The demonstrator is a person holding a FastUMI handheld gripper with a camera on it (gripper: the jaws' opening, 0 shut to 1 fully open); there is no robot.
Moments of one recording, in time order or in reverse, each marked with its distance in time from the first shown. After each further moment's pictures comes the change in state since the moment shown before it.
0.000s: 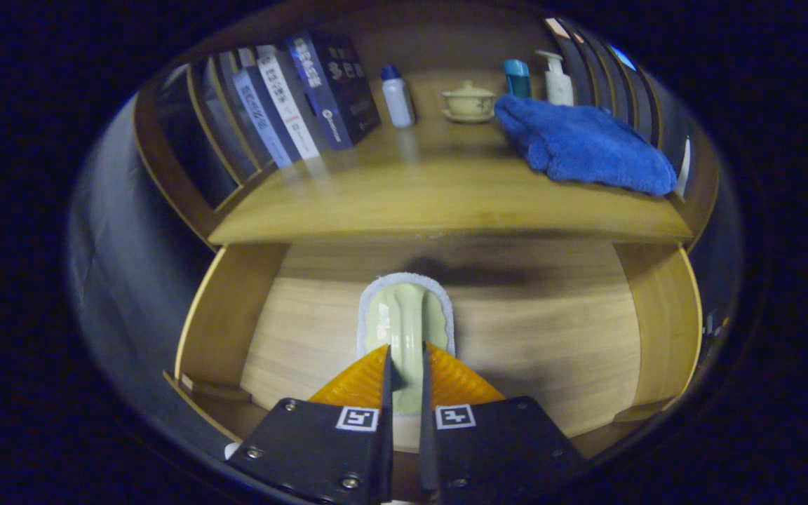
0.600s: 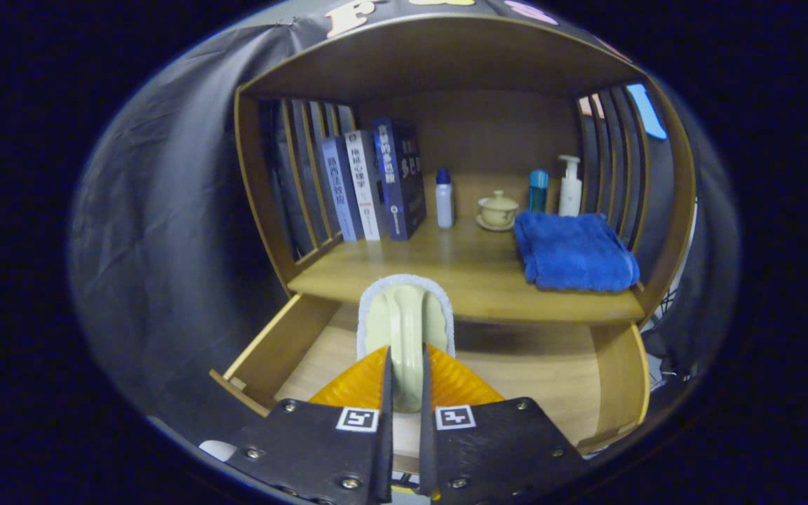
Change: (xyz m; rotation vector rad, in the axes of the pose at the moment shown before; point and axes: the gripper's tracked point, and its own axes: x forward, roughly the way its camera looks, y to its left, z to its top) arm -0.093 0.034 0.058 -0.123 -0.338 0.077
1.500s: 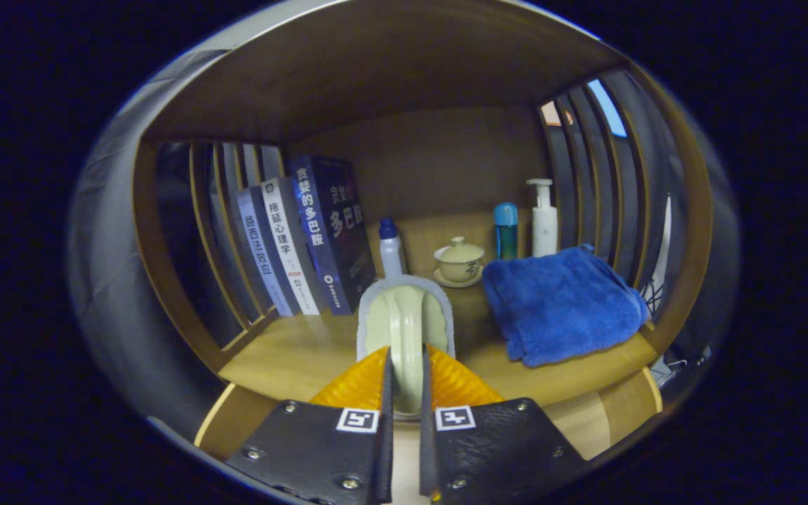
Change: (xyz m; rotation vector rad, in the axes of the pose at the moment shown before) arm 0.121 -0.063 0.063 0.119 -0.164 -0.198
